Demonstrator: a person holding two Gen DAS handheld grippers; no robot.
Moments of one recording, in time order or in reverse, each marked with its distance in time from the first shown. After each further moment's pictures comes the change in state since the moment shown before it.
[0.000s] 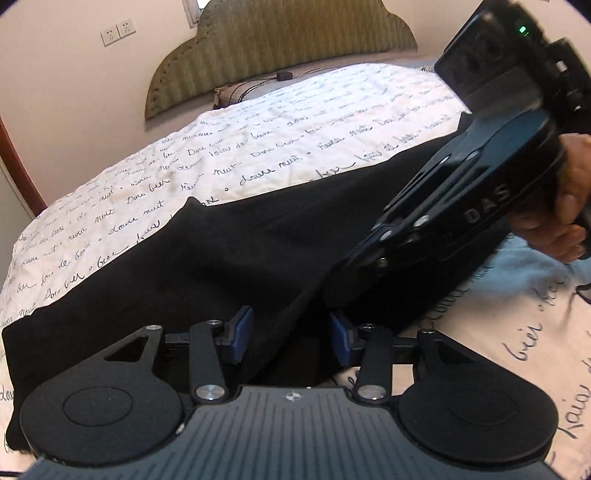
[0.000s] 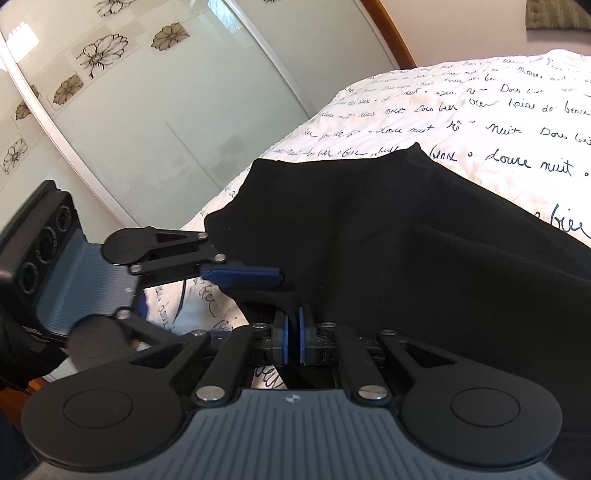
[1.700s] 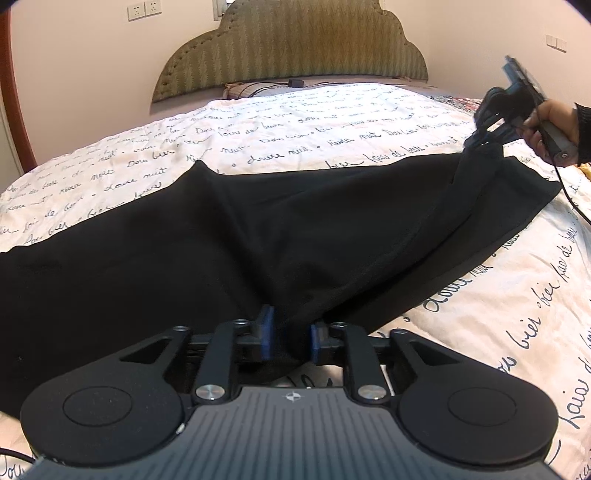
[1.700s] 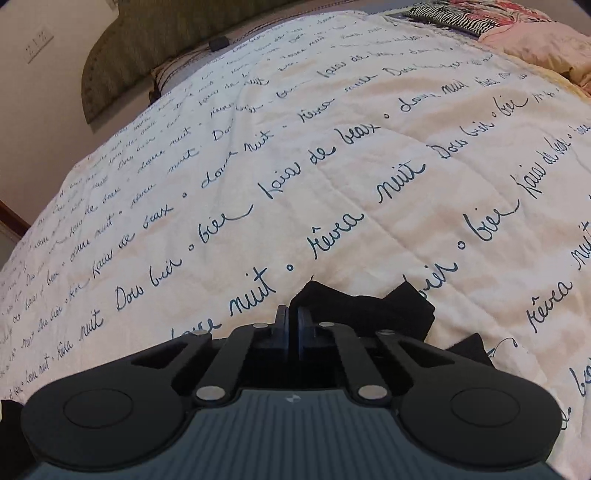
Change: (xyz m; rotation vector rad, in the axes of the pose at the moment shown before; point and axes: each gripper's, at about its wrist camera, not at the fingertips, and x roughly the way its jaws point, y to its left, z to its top) left arm 0.005 0.020 -0.035 -0.159 -0.054 -0.071; right arm -0.237 -0.168 -0.039 0.841 -0.345 -0.969
